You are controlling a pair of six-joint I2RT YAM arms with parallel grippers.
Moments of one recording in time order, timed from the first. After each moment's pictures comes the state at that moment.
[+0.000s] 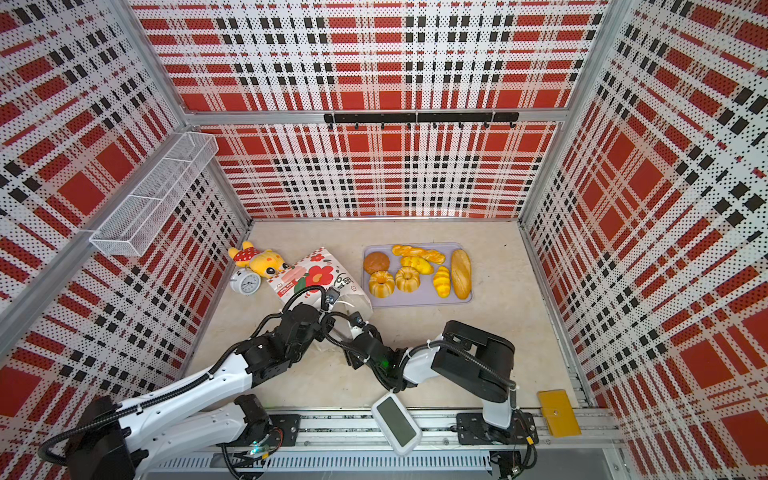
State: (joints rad) left arm -0.80 0.98 0.54 -0.12 -0.55 0.23; right arm 1.18 1.86 0.75 0.53 0.38 0.40
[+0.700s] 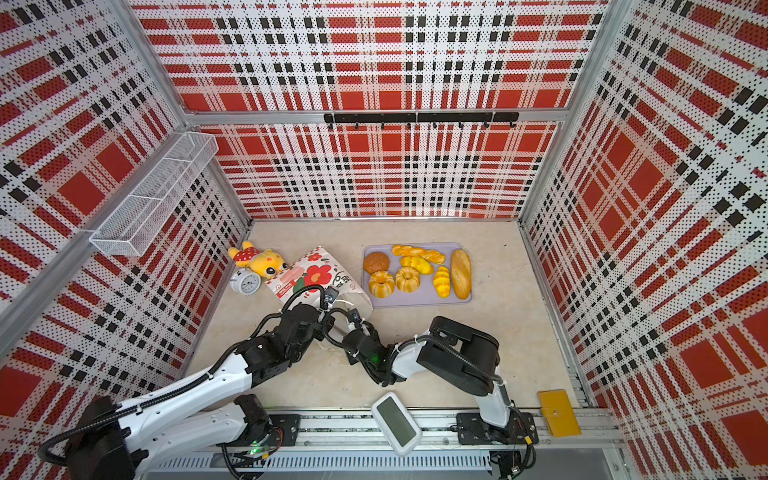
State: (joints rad) left arm -0.80 0.98 0.54 -0.11 -0.55 0.23; right arm 1.15 1.96 0.84 0.45 0.40 0.46
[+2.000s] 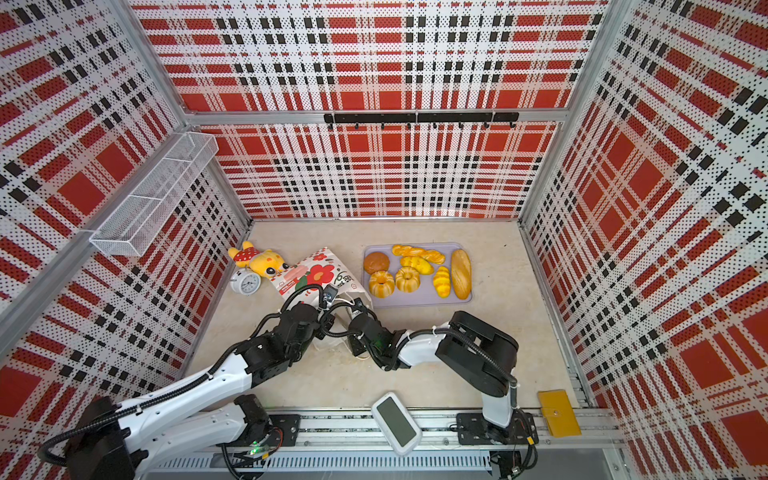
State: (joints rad) left arm -0.80 0.98 0.54 -0.09 -0.55 0.22; right arm 1.07 1.84 0.88 0.27 0.22 0.47
